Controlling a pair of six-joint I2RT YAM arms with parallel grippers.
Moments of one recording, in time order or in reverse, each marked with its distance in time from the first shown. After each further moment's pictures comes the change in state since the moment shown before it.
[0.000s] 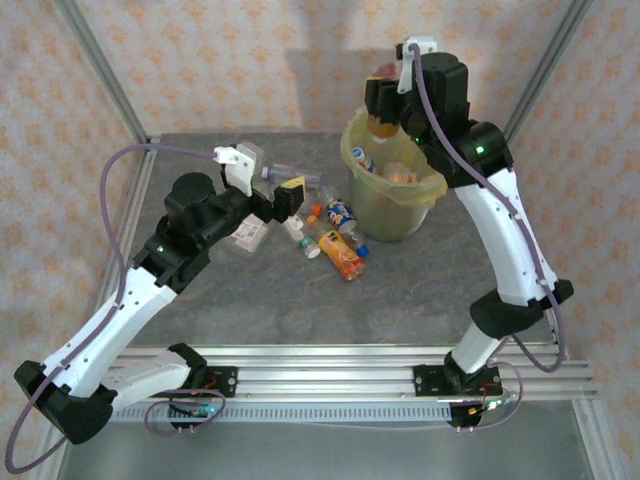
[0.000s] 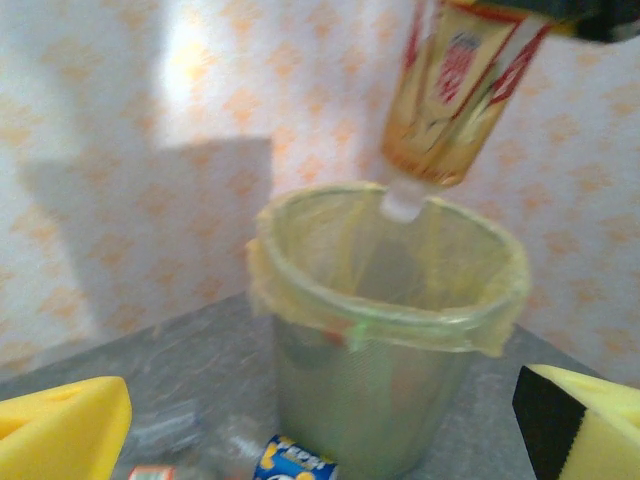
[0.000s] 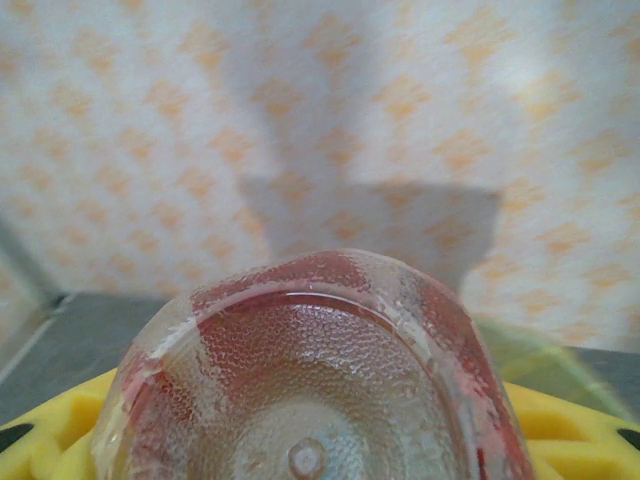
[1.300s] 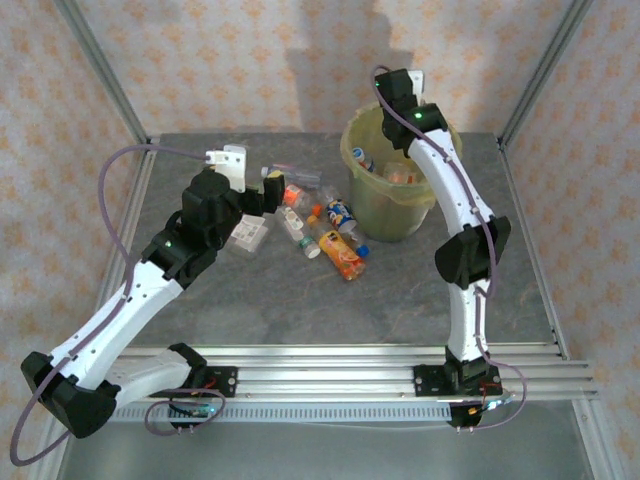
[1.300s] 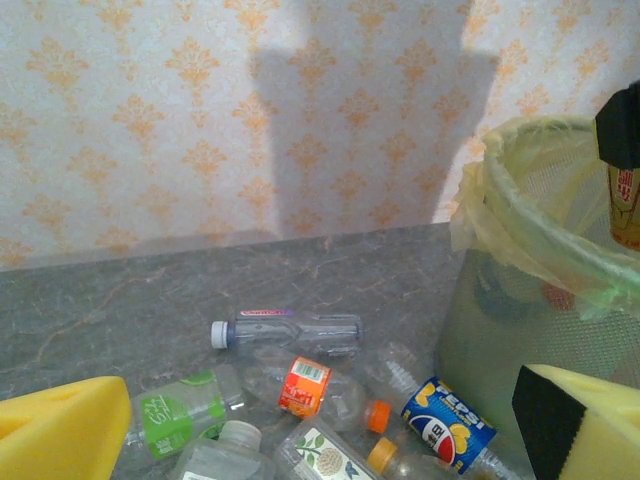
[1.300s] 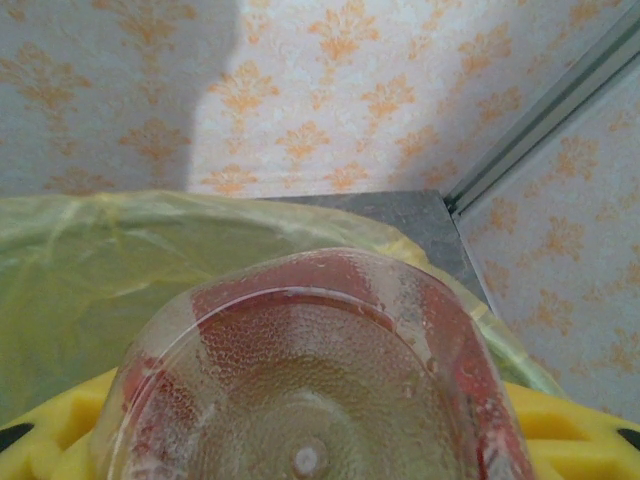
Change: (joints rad) left arm 0.009 0.039 -0.005 -0.139 -0.371 -0.063; right arm -0.177 0.396 -0.010 -0.087 0.329 0.018
